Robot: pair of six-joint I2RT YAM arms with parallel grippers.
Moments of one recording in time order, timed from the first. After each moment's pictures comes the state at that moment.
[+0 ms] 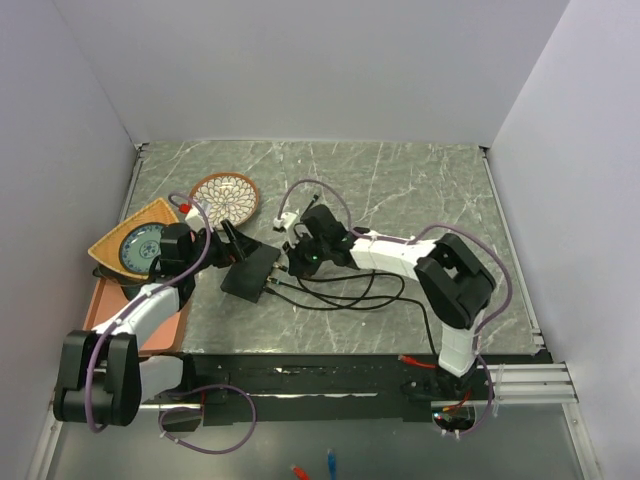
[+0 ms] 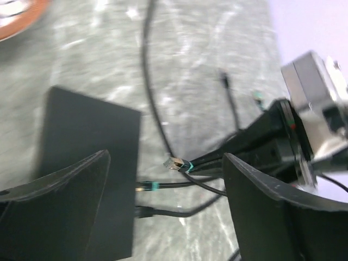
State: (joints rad) left arm -0.08 1.16 0.46 0.29 0.54 -0.58; right arm 0.79 1.87 1.18 -0.12 -0.38 -0.08
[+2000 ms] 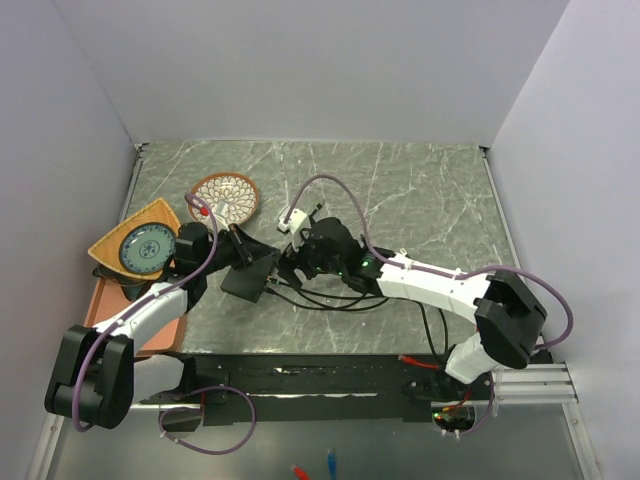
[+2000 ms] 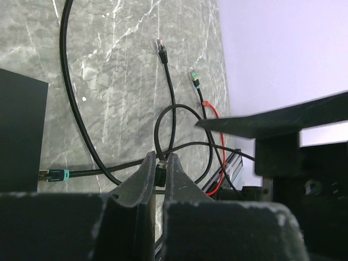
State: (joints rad) left arm -0.25 1.16 0.47 0.36 0.60 -0.89; right arm 0.93 1.50 1.02 0.00 -0.06 -0.03
